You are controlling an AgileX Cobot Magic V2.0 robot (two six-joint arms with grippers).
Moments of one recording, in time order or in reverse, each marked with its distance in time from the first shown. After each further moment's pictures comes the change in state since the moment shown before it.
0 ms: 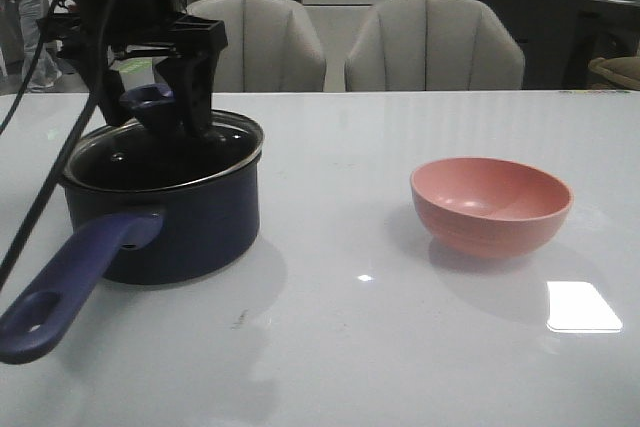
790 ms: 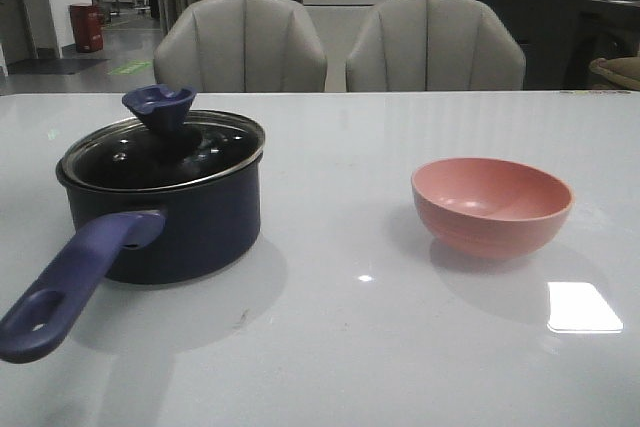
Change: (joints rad) left arm 0.000 -0.338 0.032 -0.003 0.030 0.009; right arm 0.000 0.000 0.000 0.001 0.000 0.000
